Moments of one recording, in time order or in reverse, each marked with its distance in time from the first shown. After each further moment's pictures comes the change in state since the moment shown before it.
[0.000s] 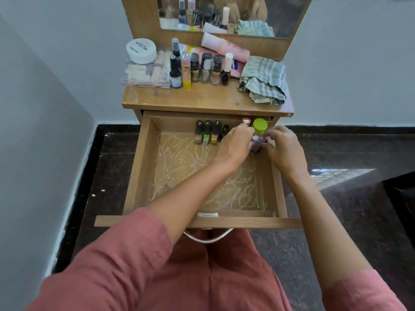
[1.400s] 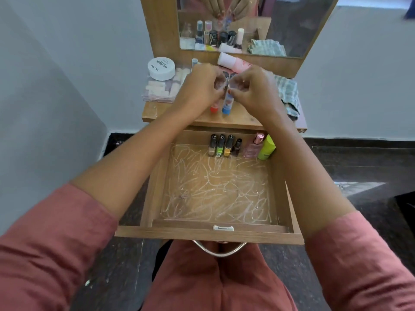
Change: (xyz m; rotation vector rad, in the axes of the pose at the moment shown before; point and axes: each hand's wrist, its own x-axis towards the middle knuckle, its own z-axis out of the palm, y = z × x) left_hand 0.031 -0.045 -0.157 0.041 0.247 -0.001; right_hand 0.093 -0.130 -0.028 0.178 0.081 -0.296
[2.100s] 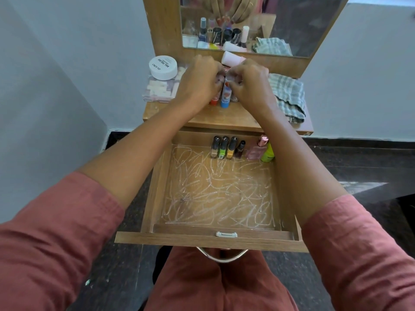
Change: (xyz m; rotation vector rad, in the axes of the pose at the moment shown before) left_hand 0.021 -0.012 0.004 0.161 0.041 0.004; right_hand 0.026 0.001 0.020 -0.081 -0.030 -0.016
